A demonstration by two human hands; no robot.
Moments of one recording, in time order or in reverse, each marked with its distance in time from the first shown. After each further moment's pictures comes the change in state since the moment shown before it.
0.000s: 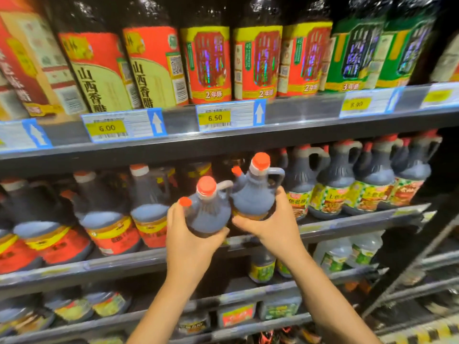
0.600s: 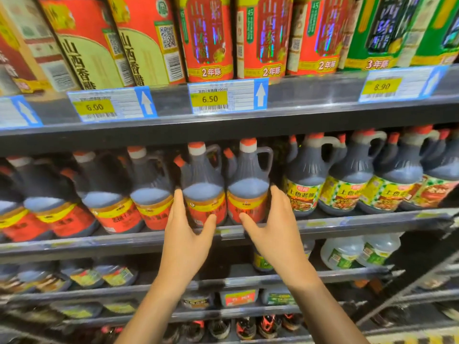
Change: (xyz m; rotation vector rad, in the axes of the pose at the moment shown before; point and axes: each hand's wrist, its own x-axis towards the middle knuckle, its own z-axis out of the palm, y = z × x) left_hand -0.014 -0.013 -0.002 0.196 -0.088 -0.164; right_hand -0.013 0.024 -0.002 -0.512 -0.111 0.034
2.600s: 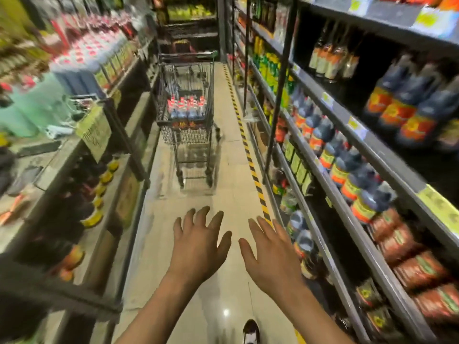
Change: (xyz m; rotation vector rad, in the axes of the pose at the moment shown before) left_hand -0.351 -0.354 -0.738 1.076 0.606 -1.109; right_hand -0.410 -0.545 0.666 -0.193 -1.197 -1.174
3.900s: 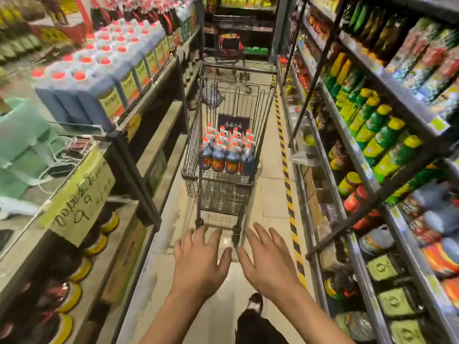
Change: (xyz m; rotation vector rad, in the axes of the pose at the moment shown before) left_hand 0.569 -0.279 0.088 -0.109 -0.081 -0.299; right_hand 0.681 -0.148 0.070 -0.083 -0.282 -0.150
